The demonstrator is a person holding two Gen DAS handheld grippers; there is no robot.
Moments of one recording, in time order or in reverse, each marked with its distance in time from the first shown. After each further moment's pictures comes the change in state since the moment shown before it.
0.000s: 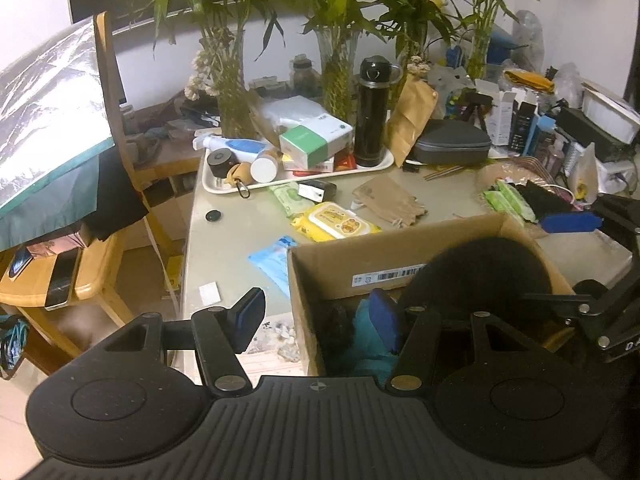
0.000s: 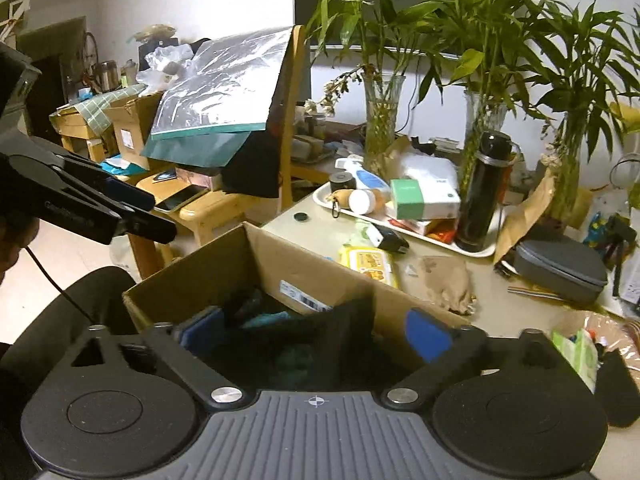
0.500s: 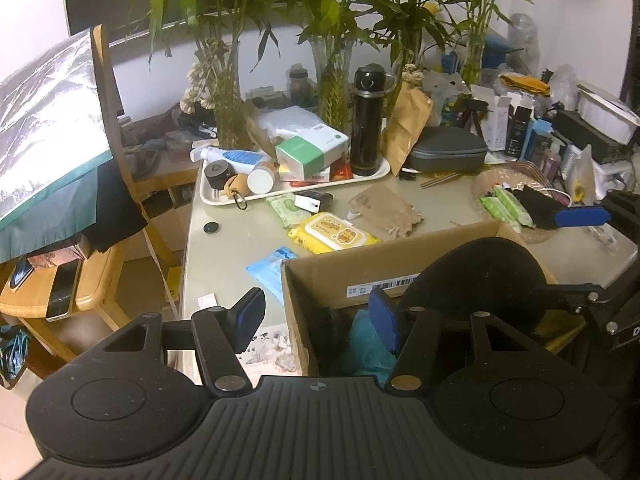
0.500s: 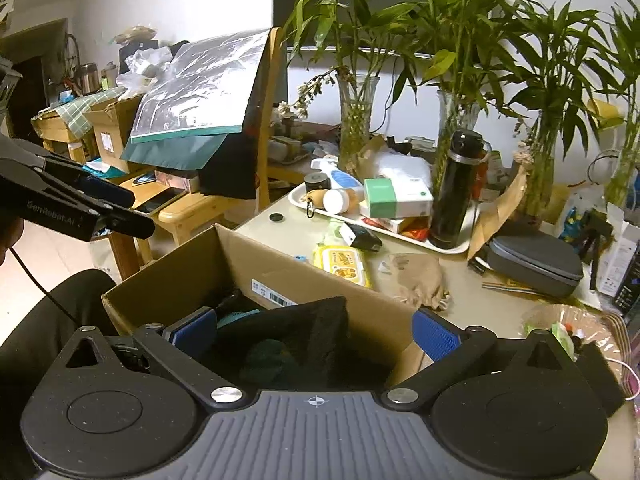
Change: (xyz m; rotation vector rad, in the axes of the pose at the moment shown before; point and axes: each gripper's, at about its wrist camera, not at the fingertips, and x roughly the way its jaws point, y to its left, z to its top) left arm -0.002 -0.006 0.004 0.020 -0.027 0.002; right arm -0.012 -0.013 0.000 0.019 -0.003 -0.059
